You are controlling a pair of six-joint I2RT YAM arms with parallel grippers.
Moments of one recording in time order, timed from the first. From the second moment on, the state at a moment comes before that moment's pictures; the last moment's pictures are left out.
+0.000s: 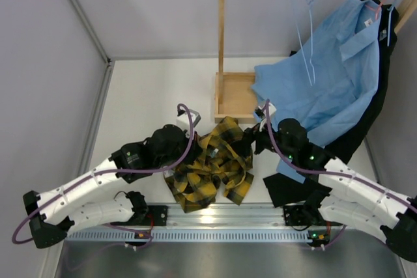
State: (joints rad) left arm -1.00 0.89 0.91 -0.61 -0.18 -0.46; right arm 0.77 0.93 0.62 -0.03 -0.15 0.30
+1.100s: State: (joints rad) left arm -1.00 1.01 1.50 -0.71 -0.36 -0.24; right arm 0.92 1.15 1.16 -0.24 0.02 0.09
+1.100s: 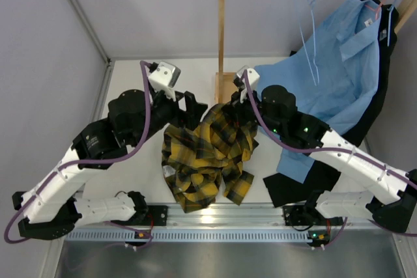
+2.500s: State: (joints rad) left arm -1.11 1.40 1.29 -0.85 -0.83 -0.68; right arm 0.91 1.38 1.38 -0.50 0.34 0.18
